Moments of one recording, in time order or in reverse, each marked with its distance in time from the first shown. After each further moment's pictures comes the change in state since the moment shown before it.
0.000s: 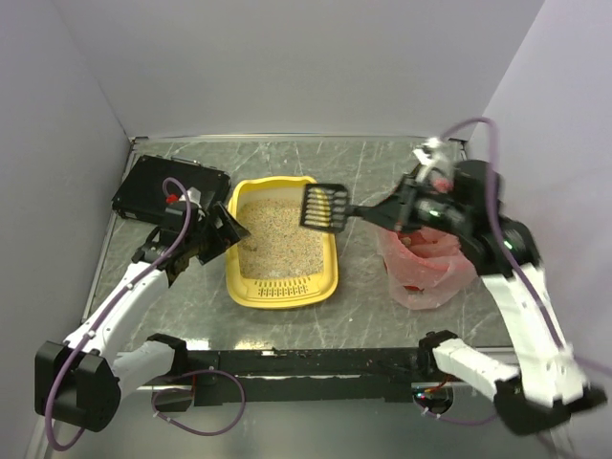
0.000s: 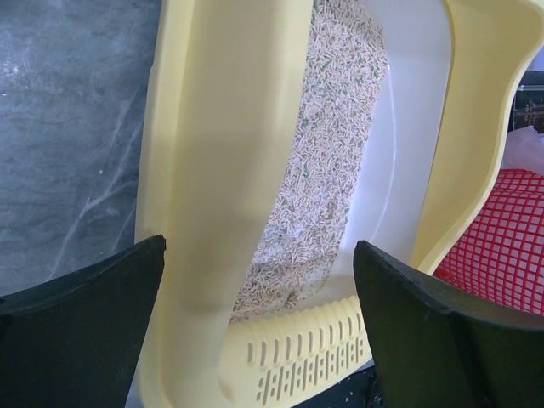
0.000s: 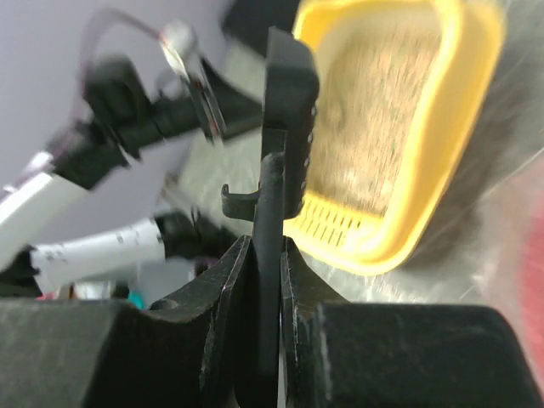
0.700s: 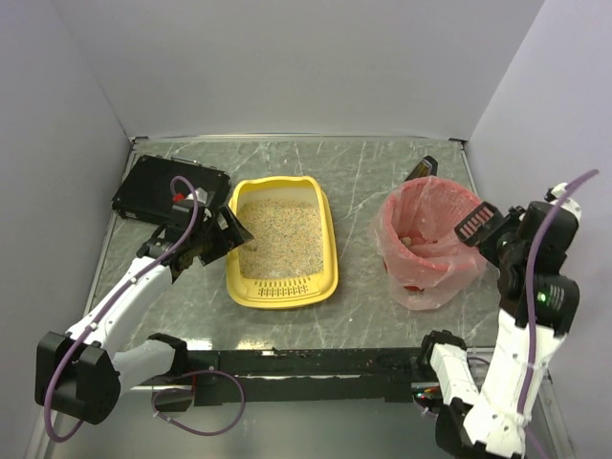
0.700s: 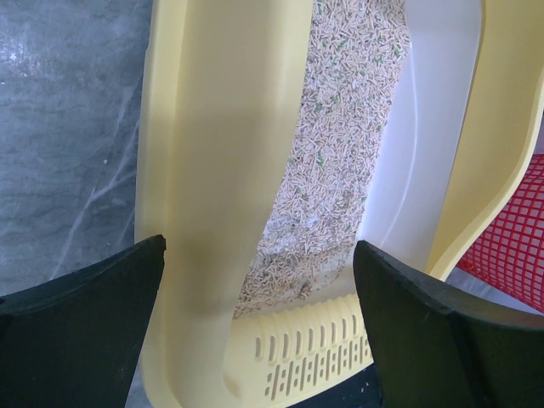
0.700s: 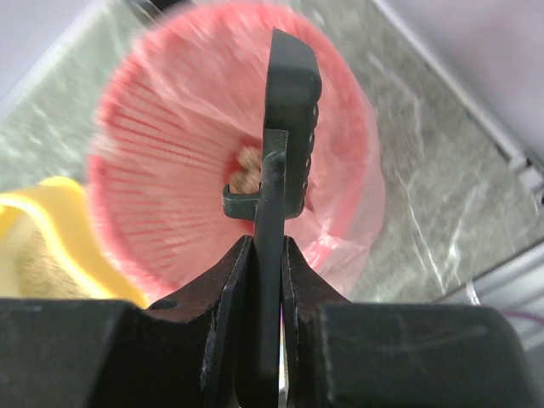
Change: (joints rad) left arm -0.035 0.042 0.027 -0.041 -0.024 0.029; right arm -0.597 -0.173 0.036 -0.388 0.609 -0.104
